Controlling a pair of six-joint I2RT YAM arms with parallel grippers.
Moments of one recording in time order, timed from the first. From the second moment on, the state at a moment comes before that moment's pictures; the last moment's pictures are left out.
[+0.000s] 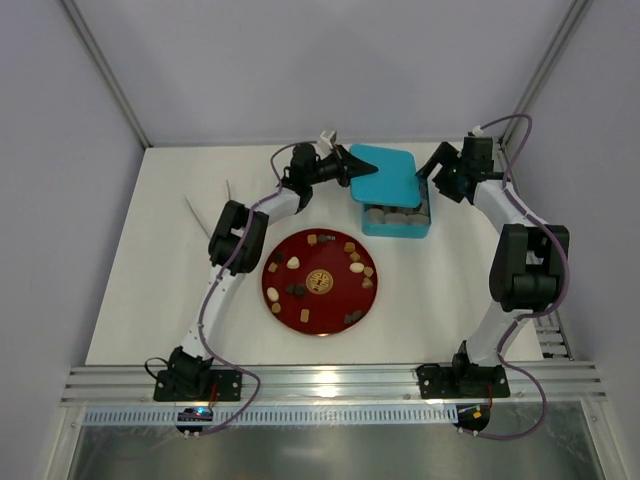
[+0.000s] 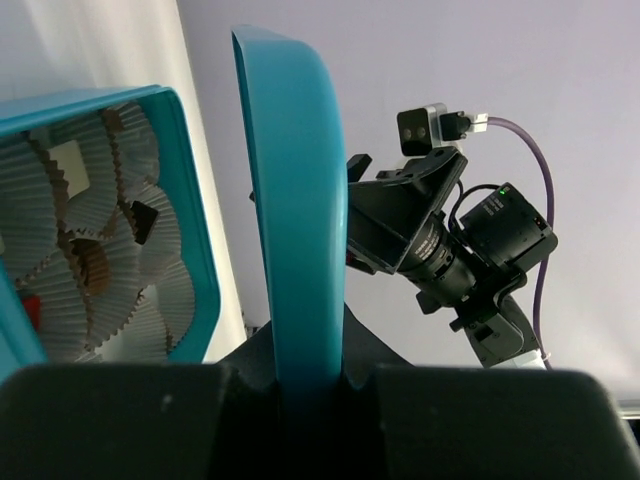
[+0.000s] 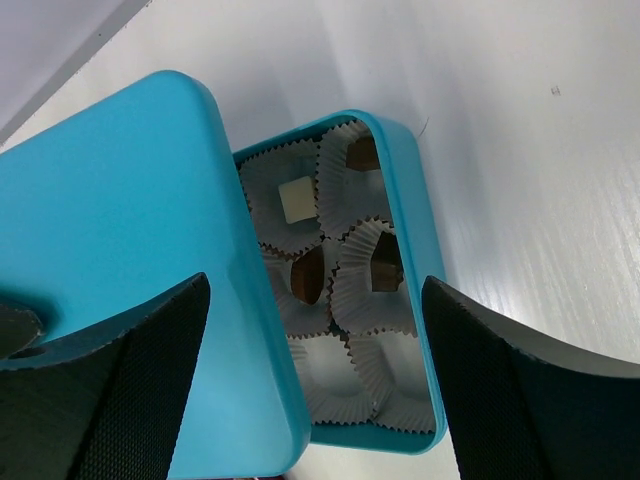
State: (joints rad) left arm -0.47 2.60 2.01 0.66 0.78 -1.53; right arm -0.05 1.79 1.34 -0.24 -0.16 0.56
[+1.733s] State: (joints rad) left arm -0.48 2.68 1.98 0.62 0.84 -1.49; right arm -0.05 1.89 1.34 -0.14 -0.22 0.59
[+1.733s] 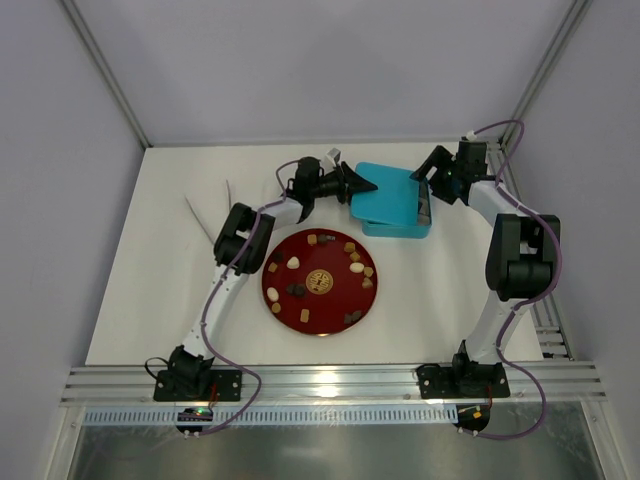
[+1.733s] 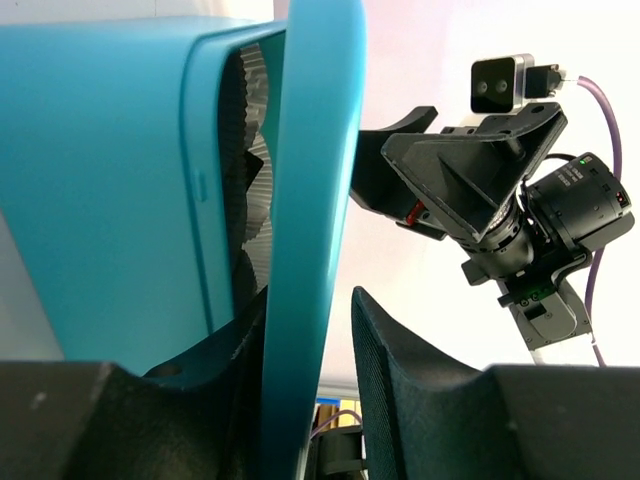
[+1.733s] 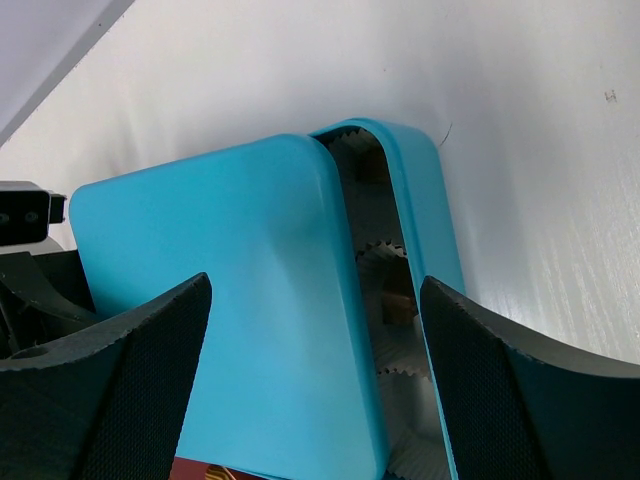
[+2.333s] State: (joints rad) left arm -0.47 2.60 1.90 0.51 0.84 -1.38; right arm -0.05 1.89 1.32 -0.14 -0.24 0.59
